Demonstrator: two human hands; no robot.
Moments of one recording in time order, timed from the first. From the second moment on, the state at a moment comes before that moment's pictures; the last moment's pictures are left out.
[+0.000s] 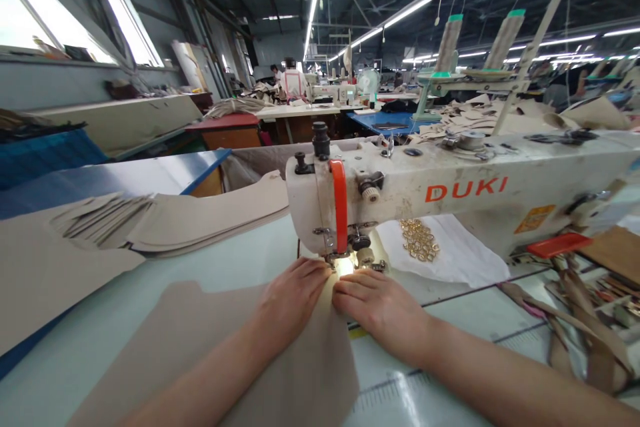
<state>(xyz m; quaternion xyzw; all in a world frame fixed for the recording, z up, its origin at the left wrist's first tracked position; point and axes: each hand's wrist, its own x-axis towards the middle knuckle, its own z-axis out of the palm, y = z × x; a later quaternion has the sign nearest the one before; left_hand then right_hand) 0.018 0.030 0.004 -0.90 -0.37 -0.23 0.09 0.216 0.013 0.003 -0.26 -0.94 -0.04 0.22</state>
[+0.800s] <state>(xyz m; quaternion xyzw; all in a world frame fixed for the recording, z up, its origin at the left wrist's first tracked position) 0.016 0.024 0.005 -0.91 -0.35 -0.19 0.12 0.216 0.015 0.005 -0.25 -0.95 -0.03 0.17</state>
